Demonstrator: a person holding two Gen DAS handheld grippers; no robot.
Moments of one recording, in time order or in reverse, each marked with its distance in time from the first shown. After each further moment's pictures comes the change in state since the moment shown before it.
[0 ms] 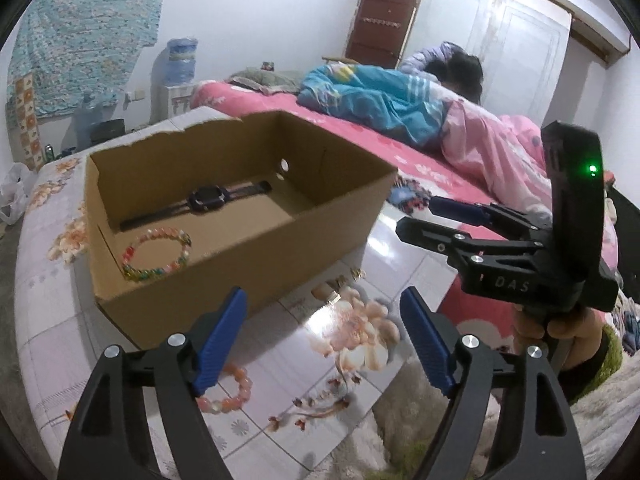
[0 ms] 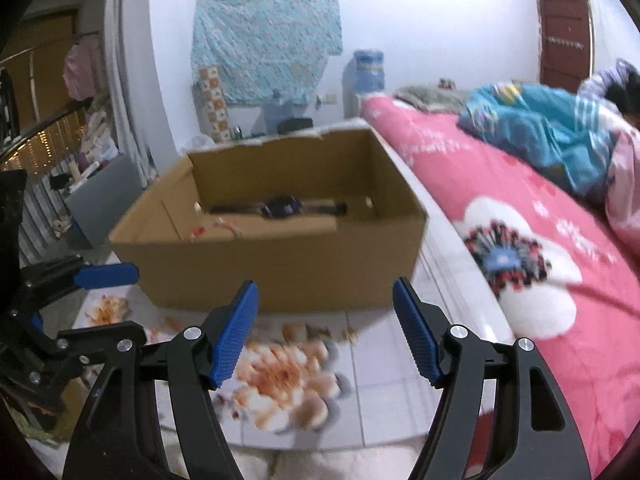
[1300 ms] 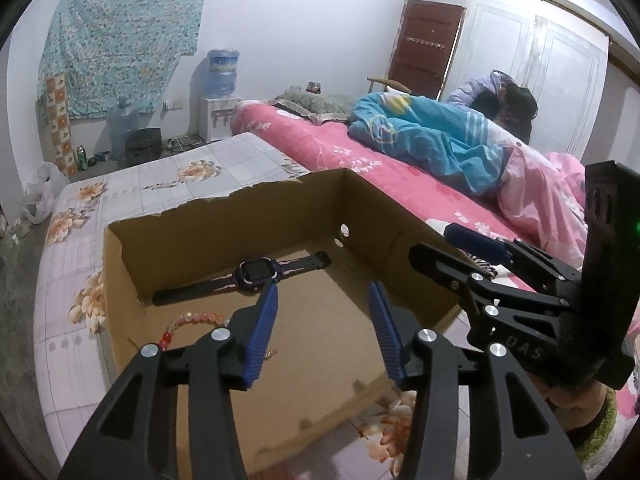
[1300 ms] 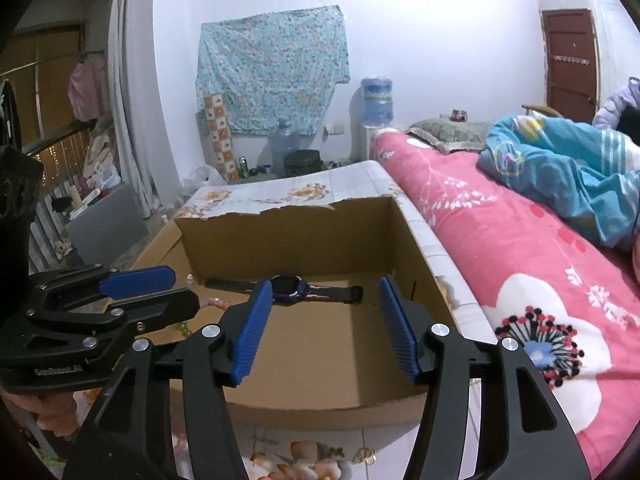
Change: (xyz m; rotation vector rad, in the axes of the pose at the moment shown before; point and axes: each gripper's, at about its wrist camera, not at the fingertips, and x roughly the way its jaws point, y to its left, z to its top) left arm 0.033 0.050 0.088 -0.080 -0.077 0.136; right arm 0.046 0.012 0.078 -0.013 -0.126 0.038
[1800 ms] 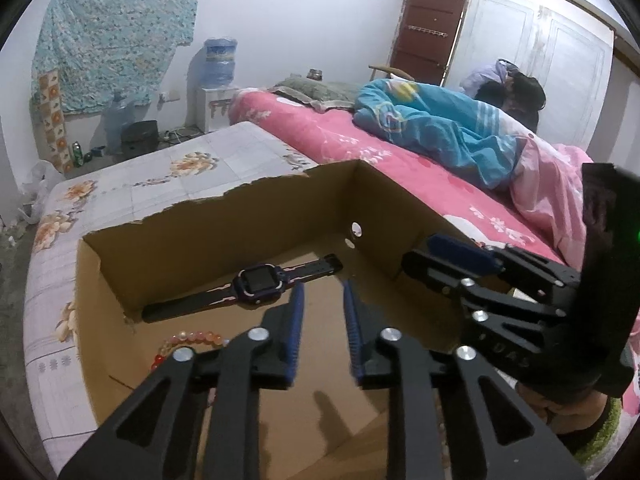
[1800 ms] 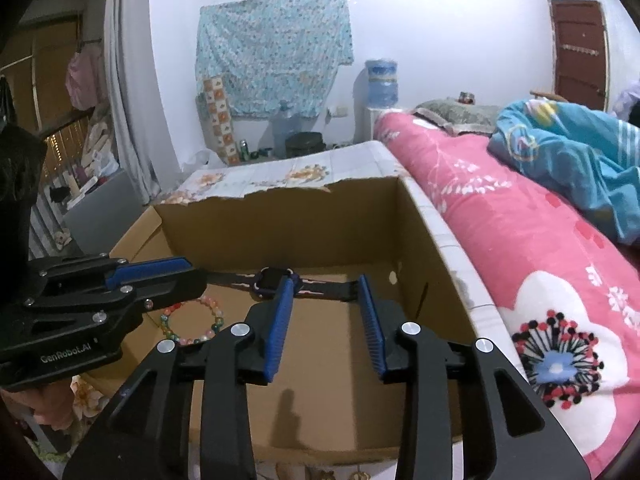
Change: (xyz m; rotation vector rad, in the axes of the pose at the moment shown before) left arm 0.043 0.009 0.012 0.015 0.043 0.011; right arm 0.042 -0.009 0.000 0.001 0.060 0.011
